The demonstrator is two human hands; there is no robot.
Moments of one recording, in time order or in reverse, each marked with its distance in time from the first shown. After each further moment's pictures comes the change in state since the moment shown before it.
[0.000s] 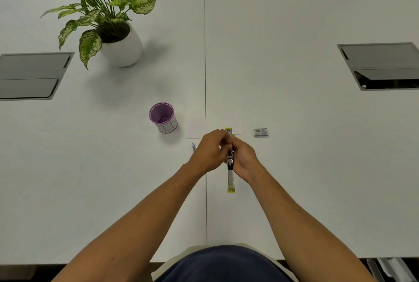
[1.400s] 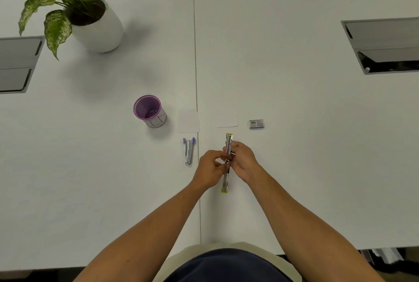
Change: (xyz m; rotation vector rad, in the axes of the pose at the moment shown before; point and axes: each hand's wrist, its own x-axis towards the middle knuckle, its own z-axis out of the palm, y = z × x) left_hand -0.014 -0.050 0.077 -0.376 -0.105 -0.350; right_hand 0.043 0.019 -0.043 -0.125 0.239 0.110
